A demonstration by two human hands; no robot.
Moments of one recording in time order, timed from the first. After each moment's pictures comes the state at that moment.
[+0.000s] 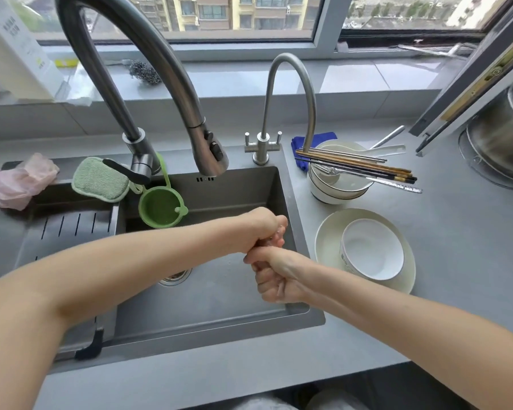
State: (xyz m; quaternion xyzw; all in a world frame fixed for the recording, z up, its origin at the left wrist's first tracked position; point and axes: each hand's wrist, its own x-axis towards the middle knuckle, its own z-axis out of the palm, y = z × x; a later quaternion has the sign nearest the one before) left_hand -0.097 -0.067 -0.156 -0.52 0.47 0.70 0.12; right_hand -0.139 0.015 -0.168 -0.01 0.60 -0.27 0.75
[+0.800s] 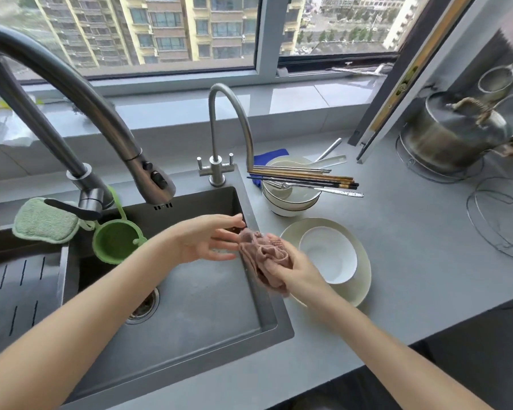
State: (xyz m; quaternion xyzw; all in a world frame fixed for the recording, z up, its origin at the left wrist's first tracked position) left_hand -0.092 -0.104 -0.157 -0.42 0.48 0.77 0.08; right_hand -0.205 0.077 -0.168 -0.28 0.68 -0.48 0.48
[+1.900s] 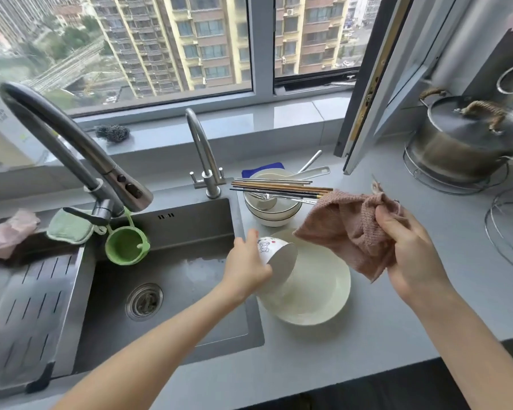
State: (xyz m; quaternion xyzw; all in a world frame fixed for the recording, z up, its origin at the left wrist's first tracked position) left_hand -0.185 0.031 -0.168 -0.51 0.80 0.32 -0.01; right_hand -0.350 0.164 -0.079 -0.14 0.56 -0.73 0.37
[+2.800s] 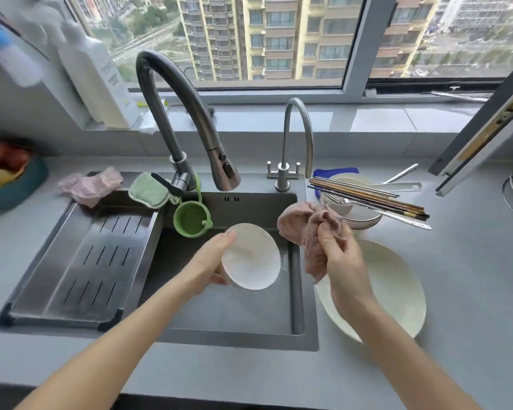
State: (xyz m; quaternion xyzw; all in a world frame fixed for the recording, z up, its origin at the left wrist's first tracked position) left_hand -0.017 -0.040 -0.171 -0.61 0.47 0.62 -0.15; right_hand -0.204 0.068 -0.122 -0.28 0.57 -0.62 0.46
